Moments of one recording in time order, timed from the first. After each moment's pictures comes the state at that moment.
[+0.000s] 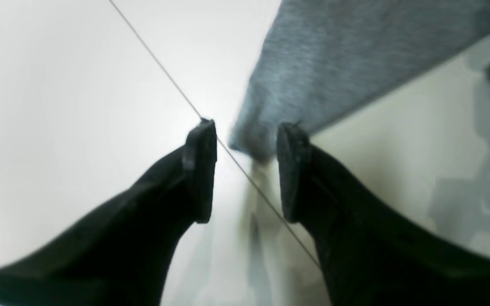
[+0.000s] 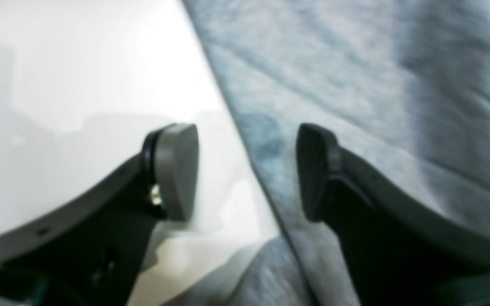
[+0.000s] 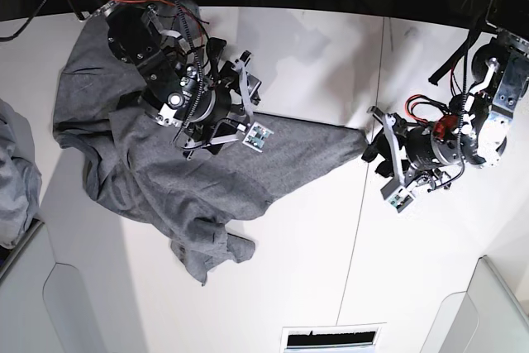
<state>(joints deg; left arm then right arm) -4.3 -33.2 14.5 88.6 -29.0 -24.3 43.0 7.3 8.6 -33.8 80.5 -4.3 25.7 -45.9</state>
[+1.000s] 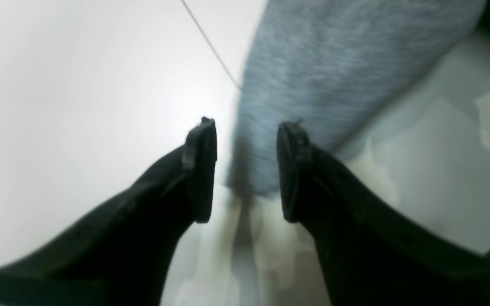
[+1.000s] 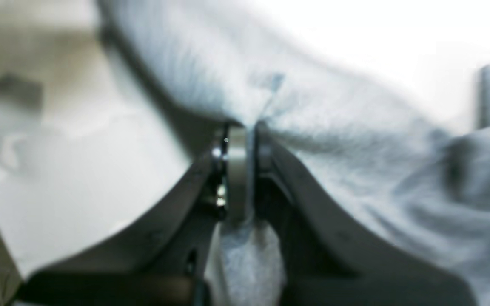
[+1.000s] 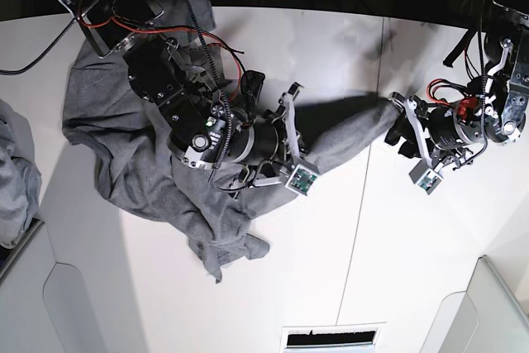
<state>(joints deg) 1.7 -32.8 5.2 88.6 -28.4 -25.3 43.3 15.3 3.8 -36.6 83.6 7.8 25.6 -45.0</state>
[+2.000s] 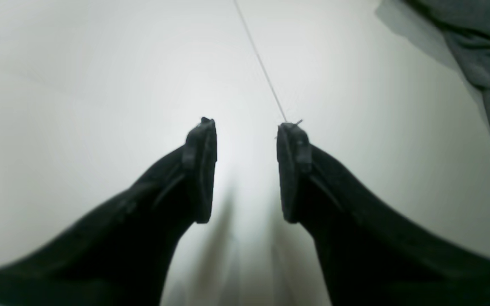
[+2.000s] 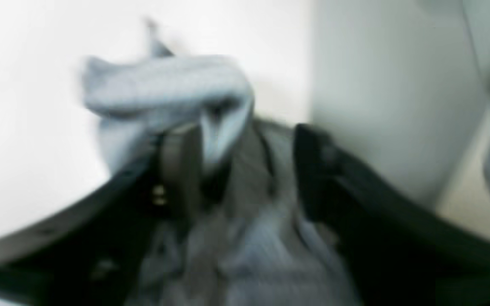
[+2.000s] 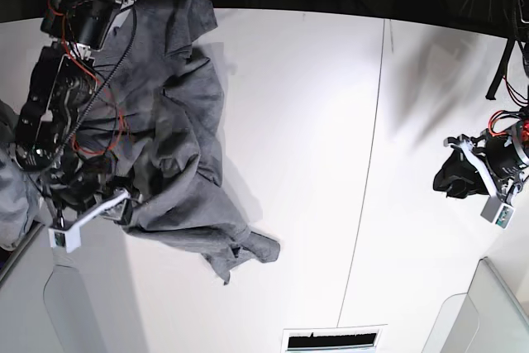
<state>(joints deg) 1.7 -32.0 -14.0 88.6 -40.6 -31.9 46.1 10.4 -0.9 21.6 88.3 10.1 18.3 -52.0</state>
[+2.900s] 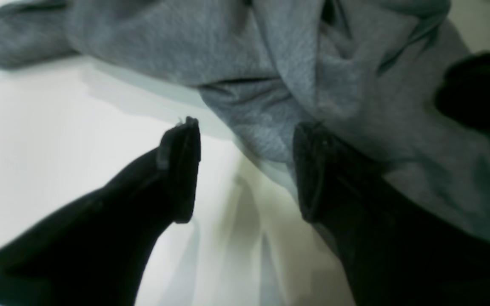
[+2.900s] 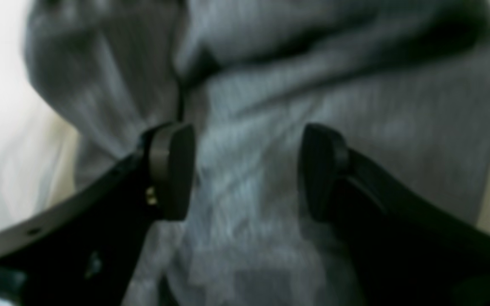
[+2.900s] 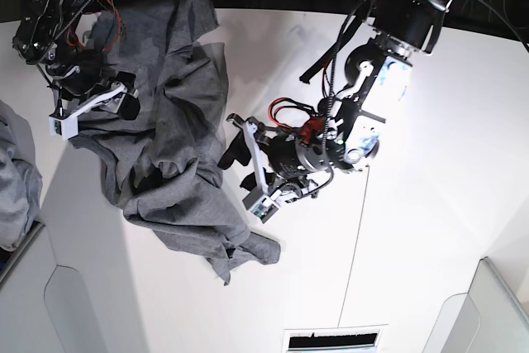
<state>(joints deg) -11.9 -3.7 22.6 75.0 -14.4 -22.2 34.1 -8.9 -1.3 28.7 88.4 22.8 25.0 -51.4</state>
